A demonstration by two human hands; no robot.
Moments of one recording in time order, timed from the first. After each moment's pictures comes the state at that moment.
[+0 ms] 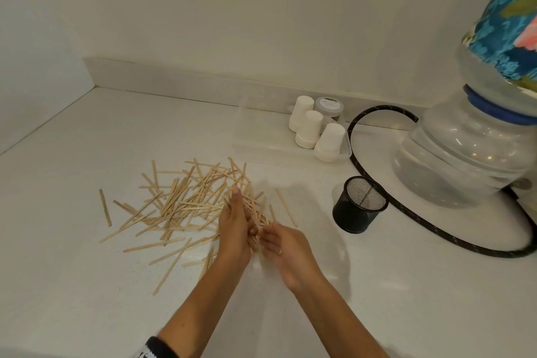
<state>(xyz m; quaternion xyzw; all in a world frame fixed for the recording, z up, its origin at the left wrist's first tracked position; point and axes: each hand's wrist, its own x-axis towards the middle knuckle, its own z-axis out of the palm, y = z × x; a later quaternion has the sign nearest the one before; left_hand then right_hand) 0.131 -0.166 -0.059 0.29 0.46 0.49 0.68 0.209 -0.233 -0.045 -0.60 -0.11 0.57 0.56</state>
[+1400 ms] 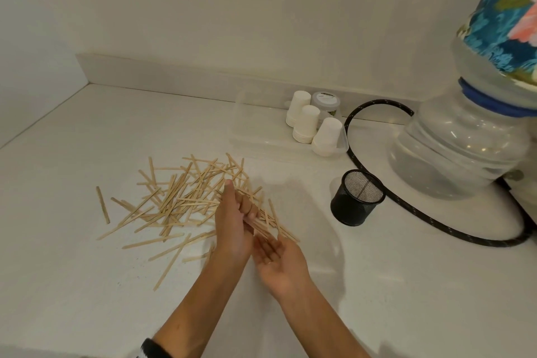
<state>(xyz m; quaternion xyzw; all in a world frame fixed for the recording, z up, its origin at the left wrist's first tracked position) 0.128 -0.170 -0.046 0.22 0.37 0.52 0.74 0.187 -0.246 -0.048 -0.39 0.23 0.60 0.66</state>
